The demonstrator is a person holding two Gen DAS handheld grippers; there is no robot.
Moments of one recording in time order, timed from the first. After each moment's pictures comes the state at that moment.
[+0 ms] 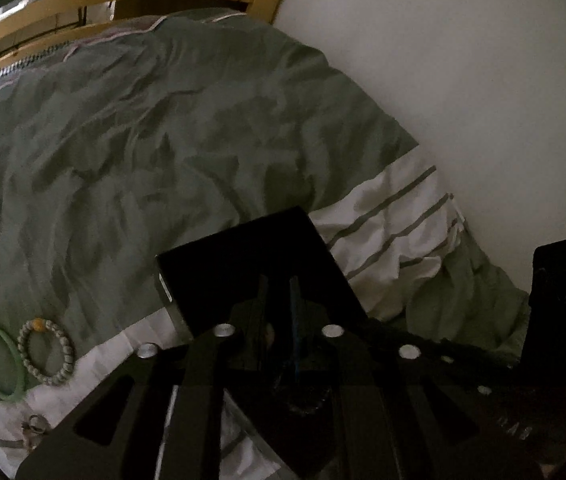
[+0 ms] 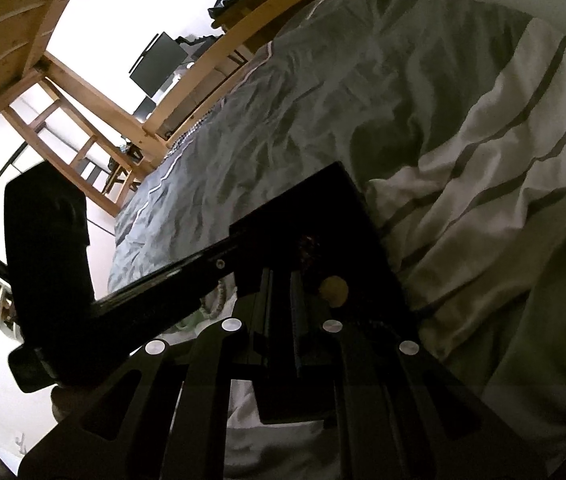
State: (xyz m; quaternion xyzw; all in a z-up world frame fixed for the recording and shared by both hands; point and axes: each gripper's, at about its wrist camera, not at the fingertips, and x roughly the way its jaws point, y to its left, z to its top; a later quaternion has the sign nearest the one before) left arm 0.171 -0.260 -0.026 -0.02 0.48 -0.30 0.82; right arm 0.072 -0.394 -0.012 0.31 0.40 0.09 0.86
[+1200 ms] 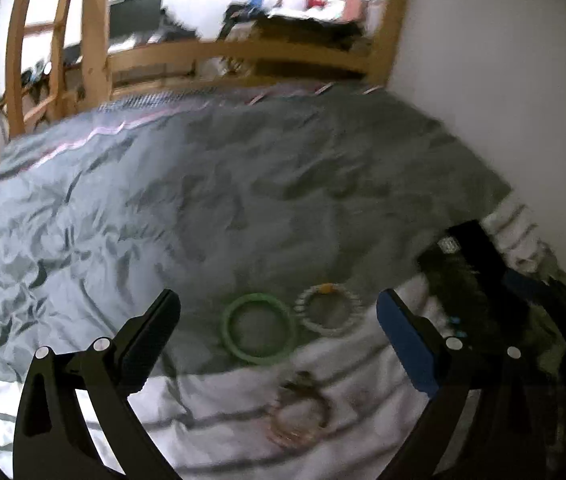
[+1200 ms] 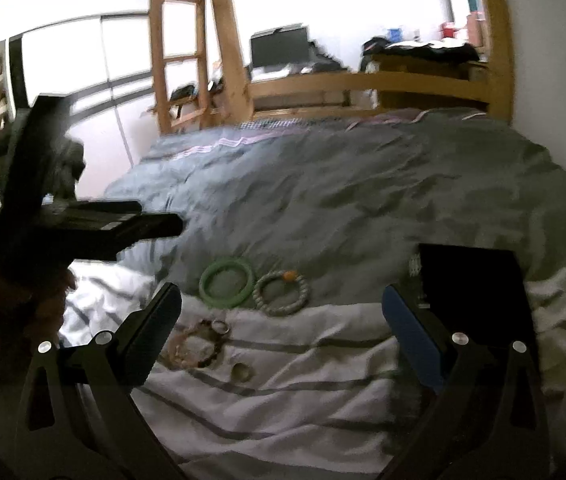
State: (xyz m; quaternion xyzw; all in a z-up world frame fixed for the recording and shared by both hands) left arm 0.150 -0.015 -0.011 0.00 0.40 -0.13 0.91; right arm 0.047 -0.203 0.005 0.00 0.30 0.18 0.94
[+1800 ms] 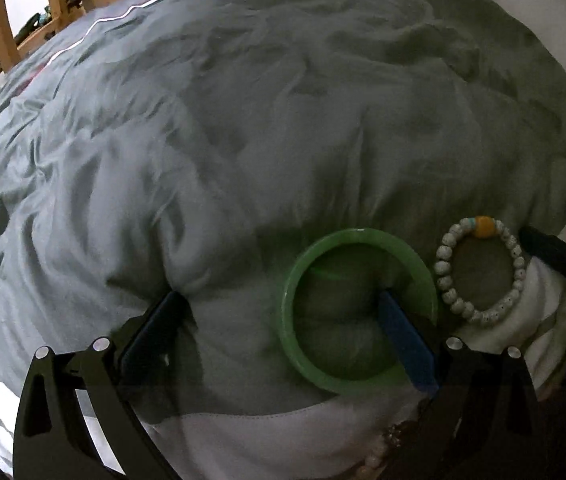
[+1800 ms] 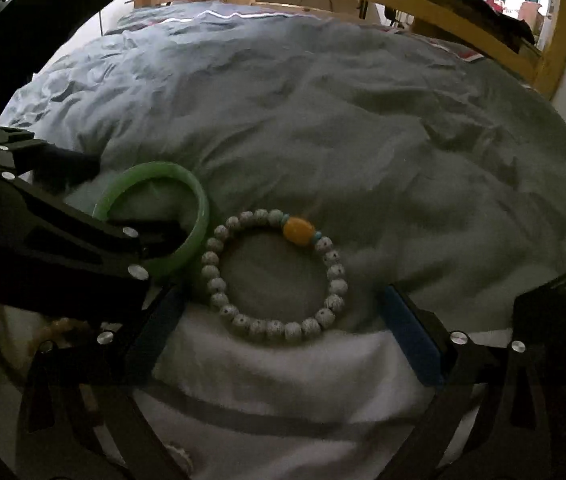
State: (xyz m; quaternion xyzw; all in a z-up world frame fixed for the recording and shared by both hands) left arm 0.220 -0.015 -0.126 0.06 0.54 -0.05 0.84; right arm 0.154 -0.130 -0.110 -0.13 0.42 0.13 0.89
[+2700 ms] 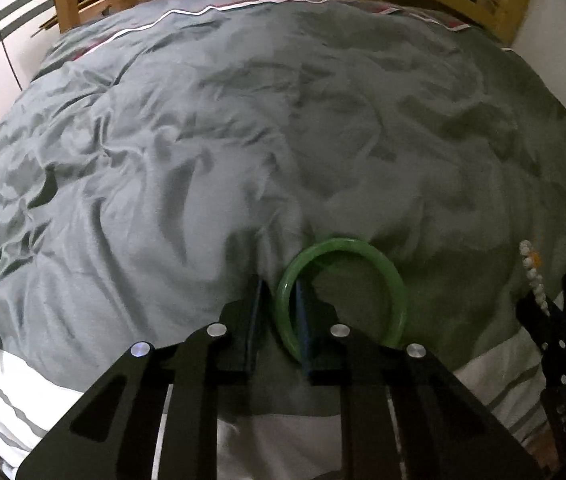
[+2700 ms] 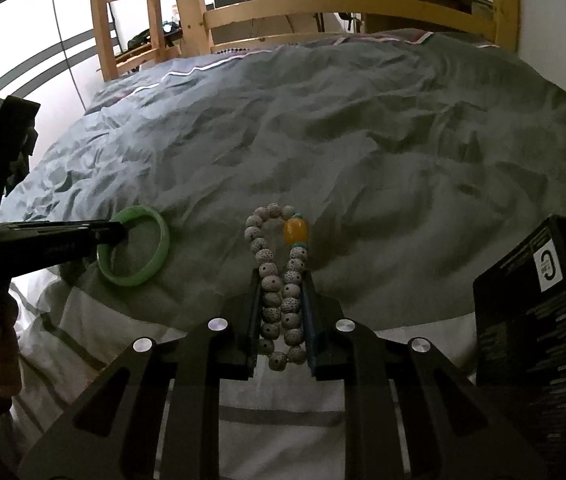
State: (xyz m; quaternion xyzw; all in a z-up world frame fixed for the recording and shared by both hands) left arm 0.216 0.027 -0.096 -0.03 0.52 0.01 0.86; right arm 0.151 -0.169 -0.077 0.01 0.40 0.11 0.91
